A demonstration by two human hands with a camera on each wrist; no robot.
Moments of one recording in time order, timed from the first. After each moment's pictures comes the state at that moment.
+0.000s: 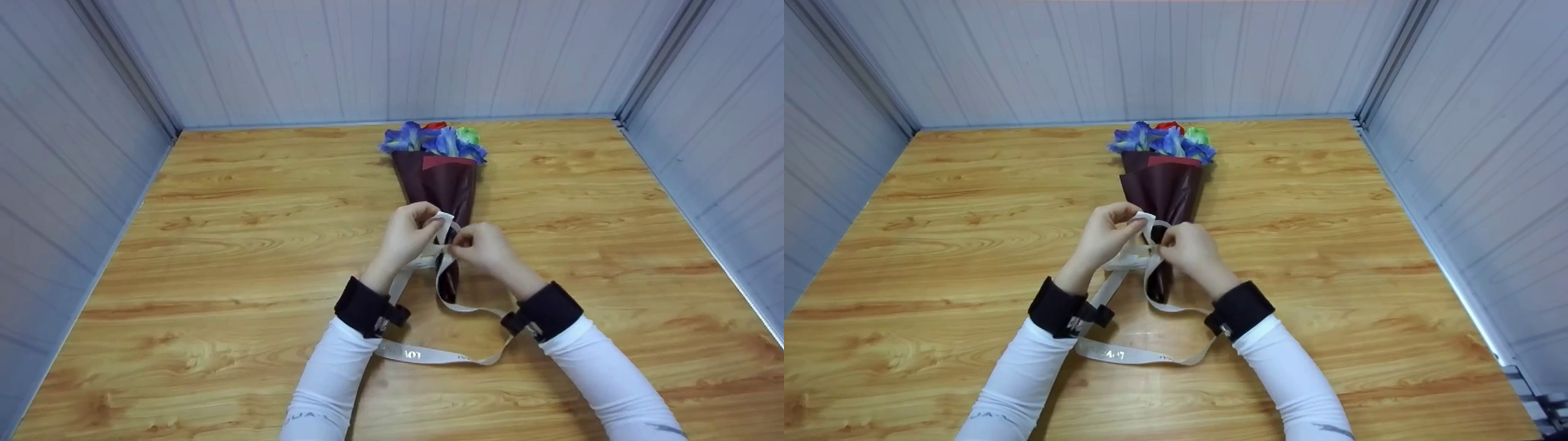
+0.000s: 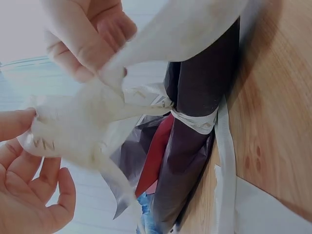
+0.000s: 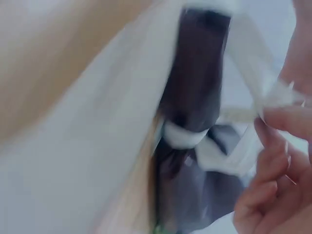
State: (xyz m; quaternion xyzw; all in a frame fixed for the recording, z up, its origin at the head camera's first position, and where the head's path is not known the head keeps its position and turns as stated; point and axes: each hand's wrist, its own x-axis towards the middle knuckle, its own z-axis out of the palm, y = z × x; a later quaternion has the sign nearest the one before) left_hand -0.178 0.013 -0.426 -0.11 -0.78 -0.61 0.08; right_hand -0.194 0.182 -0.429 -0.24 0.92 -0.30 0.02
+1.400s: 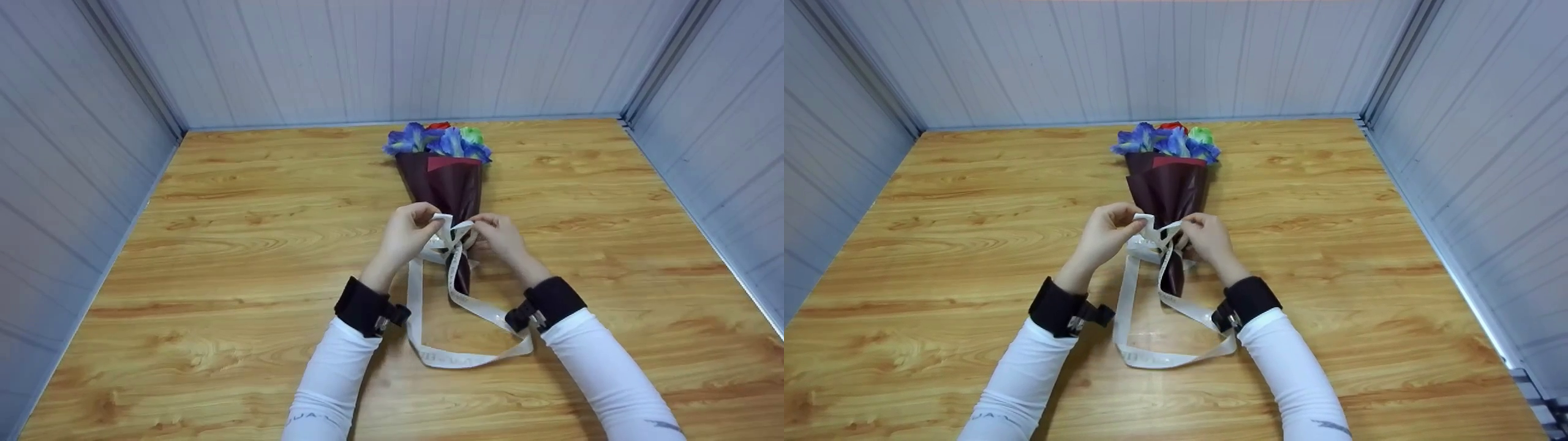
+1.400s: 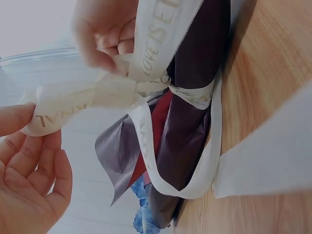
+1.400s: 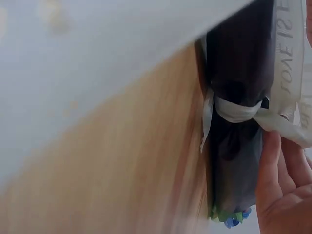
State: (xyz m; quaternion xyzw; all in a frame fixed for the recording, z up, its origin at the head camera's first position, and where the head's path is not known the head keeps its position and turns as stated) left_hand -0.179 0.008 -0.427 -0.11 -0.78 -0.61 0.07; right_hand -0.222 0.201 -0.445 -0.08 0.83 -0.54 0.08
